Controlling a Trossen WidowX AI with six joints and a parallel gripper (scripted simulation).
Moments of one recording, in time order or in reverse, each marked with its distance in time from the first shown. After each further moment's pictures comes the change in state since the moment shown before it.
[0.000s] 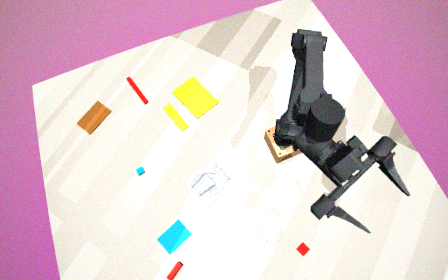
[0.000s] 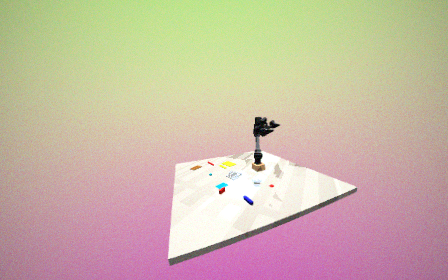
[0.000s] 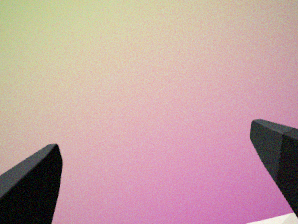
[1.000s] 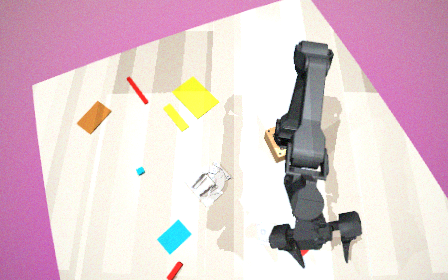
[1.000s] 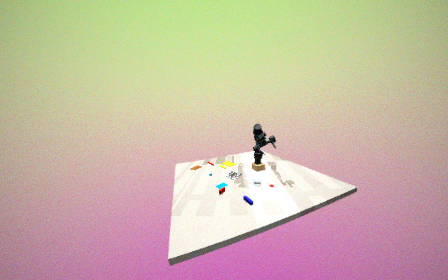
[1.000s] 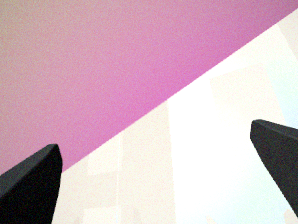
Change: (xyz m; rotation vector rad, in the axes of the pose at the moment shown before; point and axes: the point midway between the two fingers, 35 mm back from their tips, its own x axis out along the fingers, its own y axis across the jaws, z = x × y) arm 0.008 -0.142 -0.100 0.235 0.376 -0.512
